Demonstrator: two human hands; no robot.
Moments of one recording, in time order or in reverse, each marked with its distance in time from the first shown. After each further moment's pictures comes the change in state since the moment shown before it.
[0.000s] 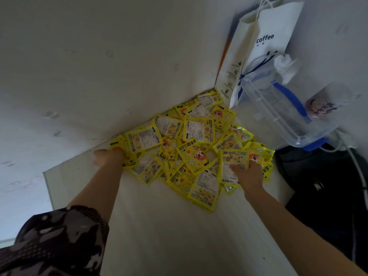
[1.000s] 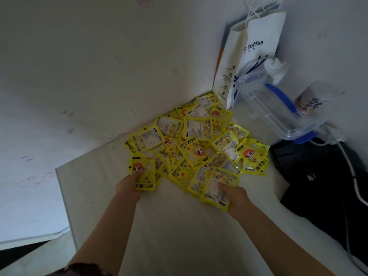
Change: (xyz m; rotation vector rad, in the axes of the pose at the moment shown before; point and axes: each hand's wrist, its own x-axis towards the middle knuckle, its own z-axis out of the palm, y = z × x) left_hand -0.079 -0.081 -0.021 -0.623 -0.587 -0.277; right_hand -0.074 0.034 0.009 0.518 -0.273 0.454
